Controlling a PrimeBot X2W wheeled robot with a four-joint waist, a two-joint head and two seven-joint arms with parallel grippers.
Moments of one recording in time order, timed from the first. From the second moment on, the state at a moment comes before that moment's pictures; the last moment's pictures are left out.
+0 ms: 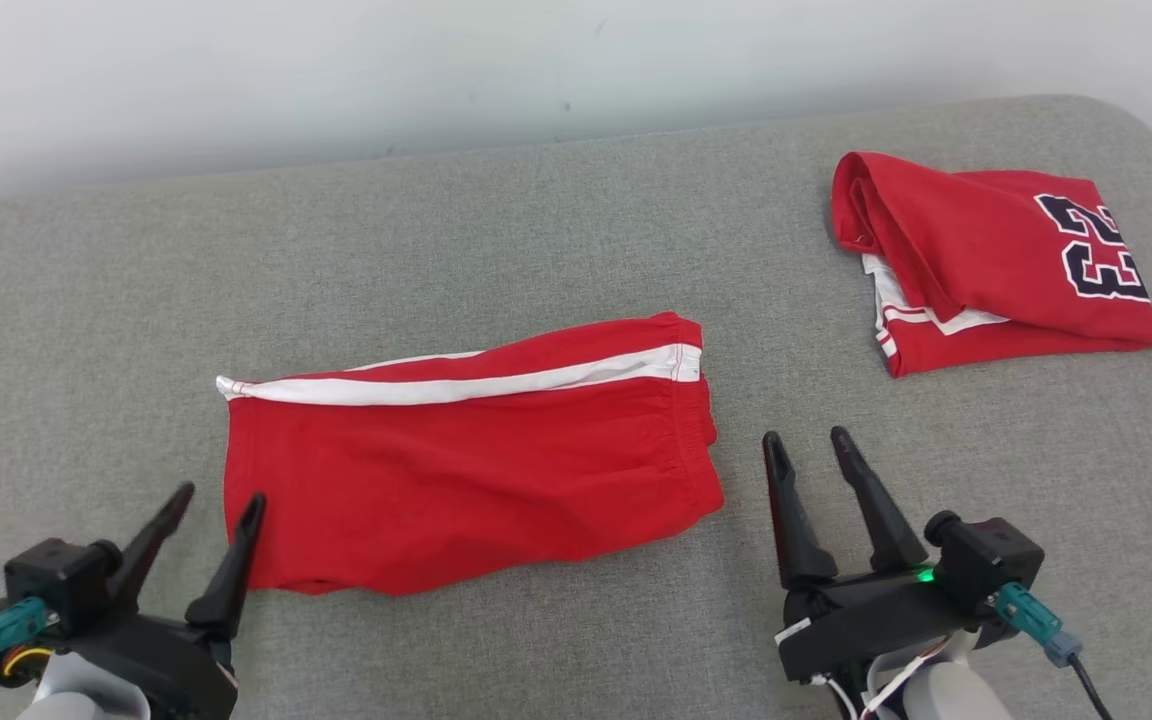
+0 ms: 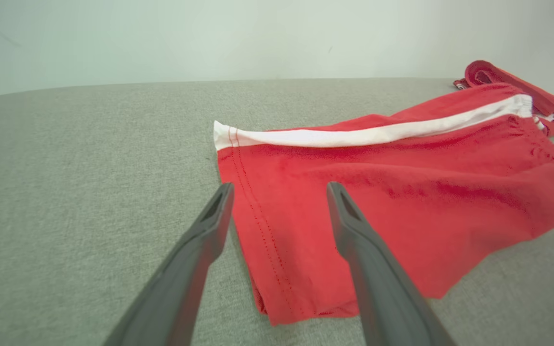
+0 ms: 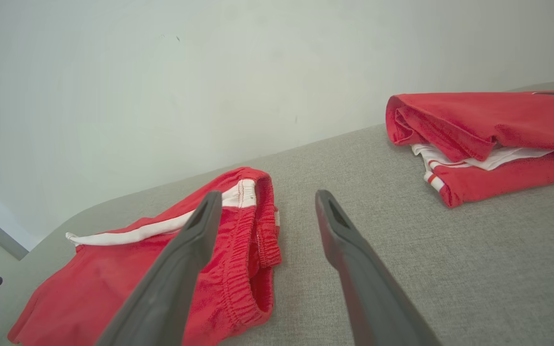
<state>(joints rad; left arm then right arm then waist) -0.44 0.56 -0.63 0.29 -0.76 0.01 -0.26 -0.22 -0.05 0.34 0.18 0.33 0.13 -0.26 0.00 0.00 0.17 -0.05</state>
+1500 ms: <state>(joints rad) -0.01 0.16 0.02 0.05 -0.19 0.01 -0.26 -0.09 -0.05 0.19 0.18 0.15 0.13 -0.24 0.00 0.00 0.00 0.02</state>
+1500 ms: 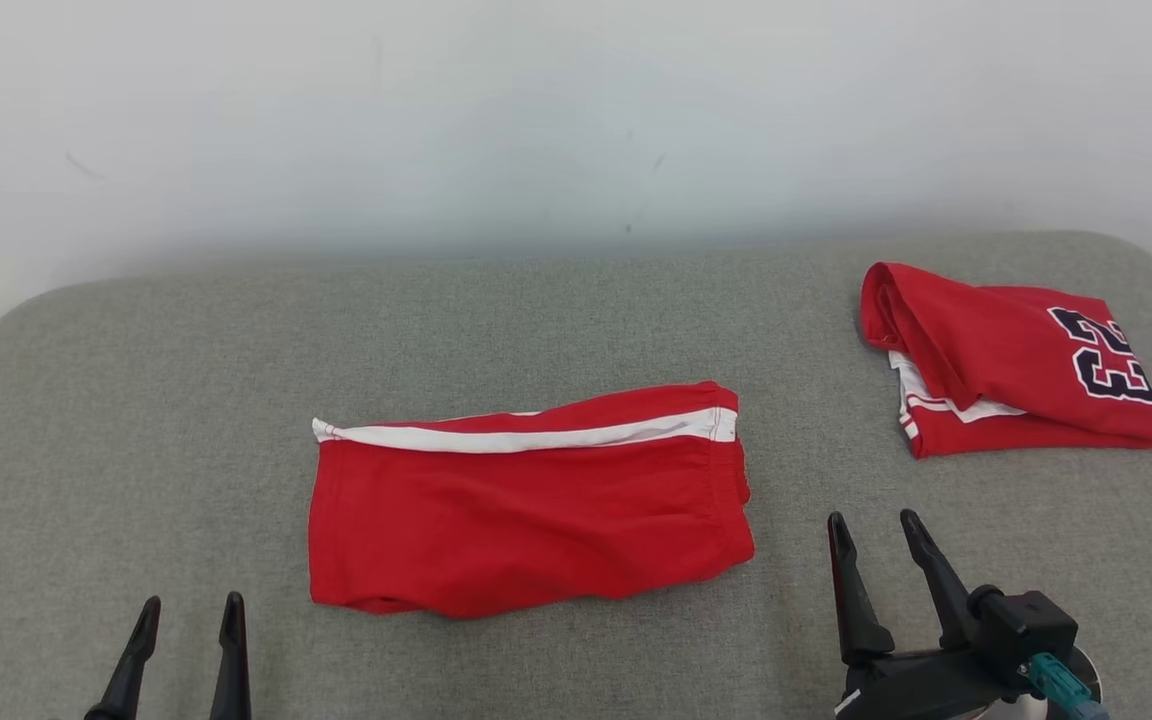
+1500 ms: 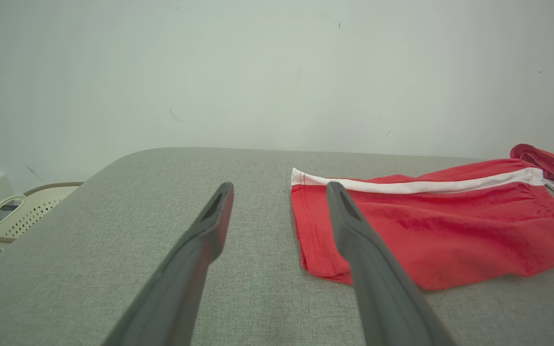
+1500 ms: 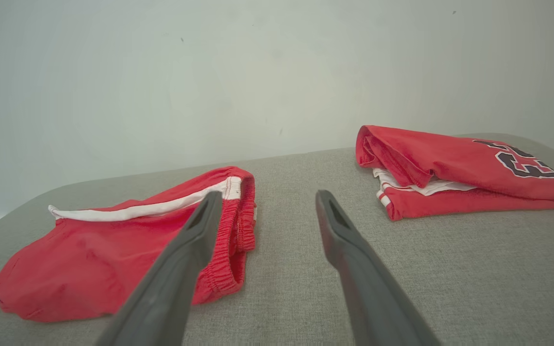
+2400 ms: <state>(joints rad) 0.01 0.11 0.09 0.03 -0.13 -0.03 -0.26 -0.08 -0.05 0.20 0.16 0.14 0.13 -0.23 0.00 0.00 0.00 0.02</state>
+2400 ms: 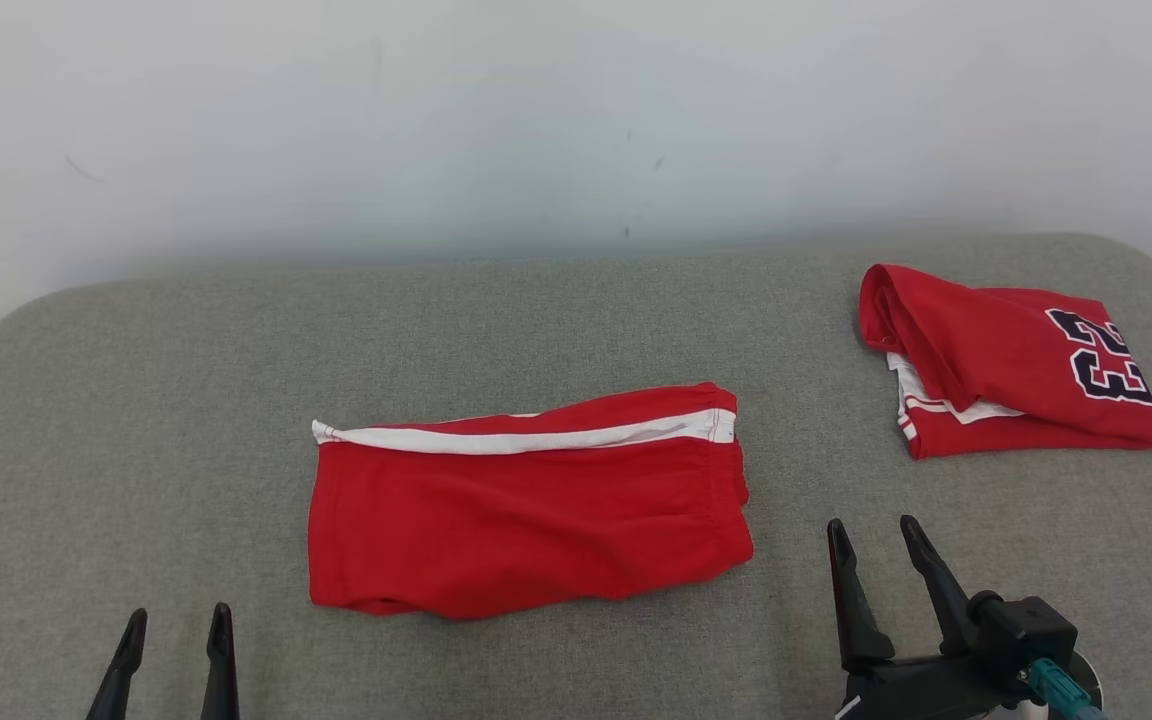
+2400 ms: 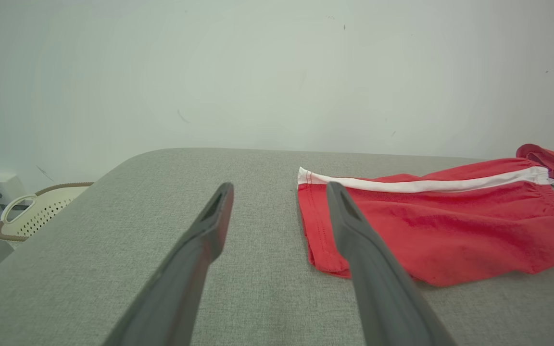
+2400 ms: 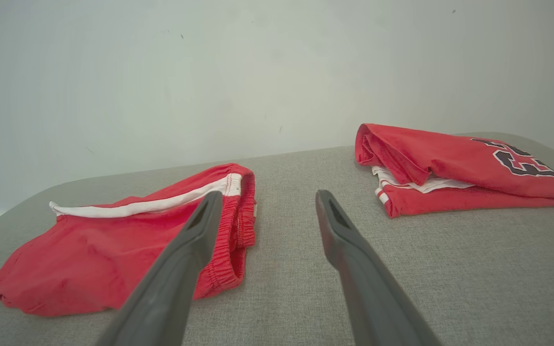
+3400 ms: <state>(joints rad) -0.01 0.08 0.10 0.04 -0.11 -0.07 -0.26 -0.30 -0.06 0.23 0.30 0.11 0.13 -0.15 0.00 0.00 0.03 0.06</state>
